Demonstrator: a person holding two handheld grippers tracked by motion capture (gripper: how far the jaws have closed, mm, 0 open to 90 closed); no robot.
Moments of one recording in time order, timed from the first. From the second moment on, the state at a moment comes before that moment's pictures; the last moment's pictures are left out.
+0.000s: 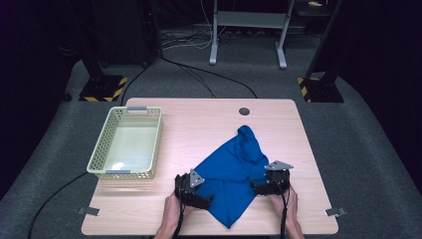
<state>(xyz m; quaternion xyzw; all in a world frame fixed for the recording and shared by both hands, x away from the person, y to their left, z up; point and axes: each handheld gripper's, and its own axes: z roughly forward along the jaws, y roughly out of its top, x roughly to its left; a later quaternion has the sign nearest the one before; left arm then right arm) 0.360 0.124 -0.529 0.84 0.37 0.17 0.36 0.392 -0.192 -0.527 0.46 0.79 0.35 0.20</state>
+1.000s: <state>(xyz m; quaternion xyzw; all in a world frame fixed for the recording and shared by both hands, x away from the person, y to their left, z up) 0.406 0.000 -0.504 0.89 0.24 0.16 0.35 0.395 -0.196 -0.529 0.47 0.79 0.34 0.19</state>
